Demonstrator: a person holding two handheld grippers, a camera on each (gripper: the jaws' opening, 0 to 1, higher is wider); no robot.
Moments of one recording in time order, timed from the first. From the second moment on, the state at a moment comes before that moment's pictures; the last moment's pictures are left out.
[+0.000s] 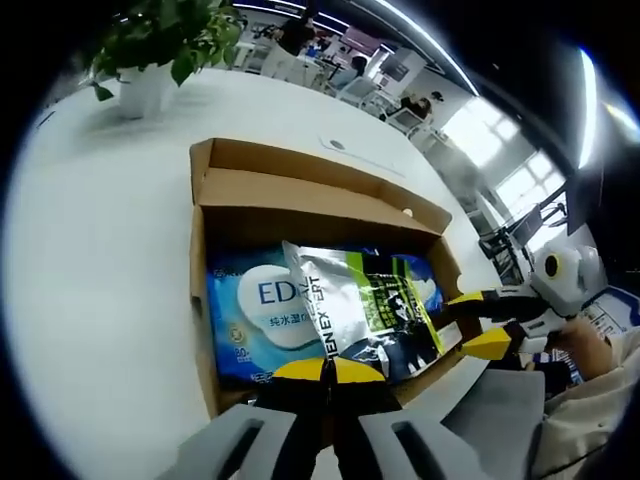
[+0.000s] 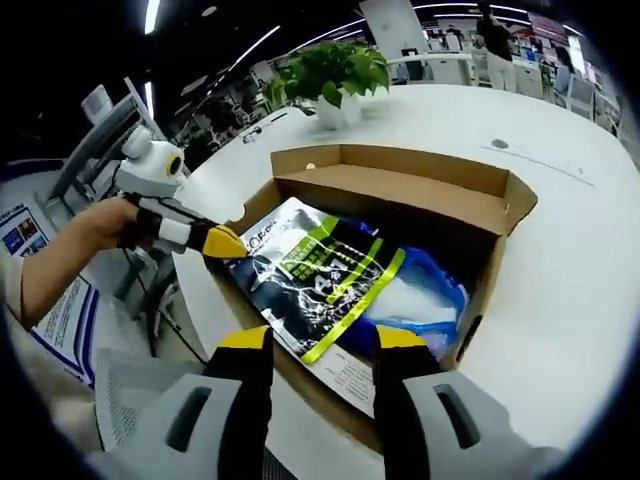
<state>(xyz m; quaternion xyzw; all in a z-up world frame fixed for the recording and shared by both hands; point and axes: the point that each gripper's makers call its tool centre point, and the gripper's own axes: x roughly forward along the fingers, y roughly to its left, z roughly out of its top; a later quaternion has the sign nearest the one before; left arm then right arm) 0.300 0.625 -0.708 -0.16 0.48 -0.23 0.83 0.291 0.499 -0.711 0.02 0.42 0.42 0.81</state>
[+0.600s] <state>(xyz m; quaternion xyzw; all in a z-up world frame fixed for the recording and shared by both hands) 0.297 0.626 -0.709 -0.15 0.47 -0.22 0.84 0.291 0.517 -0.732 0.02 0.46 0.43 0.78</state>
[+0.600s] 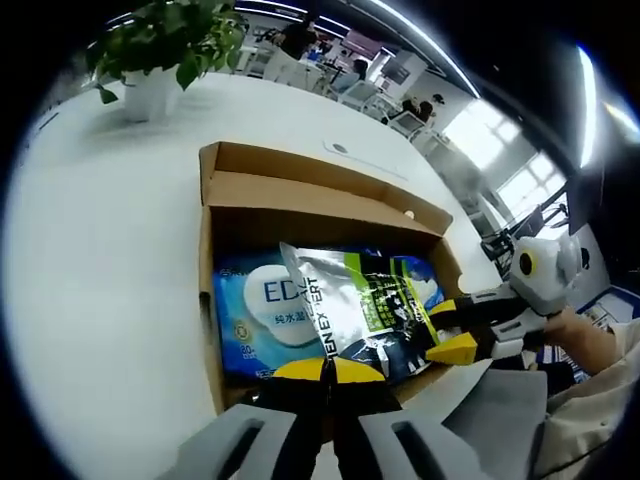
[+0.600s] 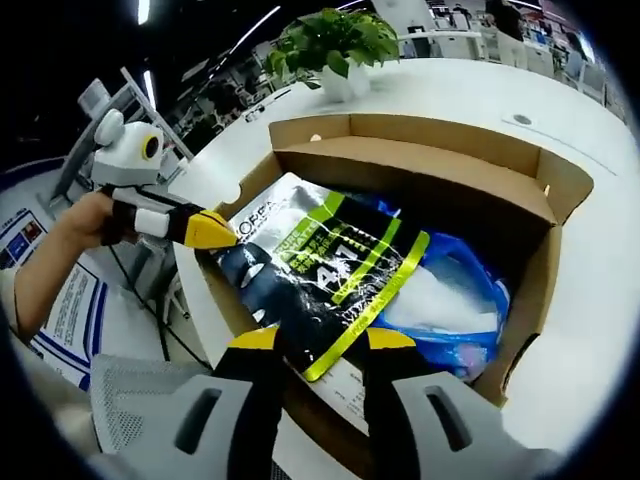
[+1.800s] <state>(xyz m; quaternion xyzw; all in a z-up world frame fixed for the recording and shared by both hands) 0.296 0.572 -0.673 -0.15 0.44 -0.27 0.85 0.308 0.460 -0.677 0.06 0.42 0.36 0.83</state>
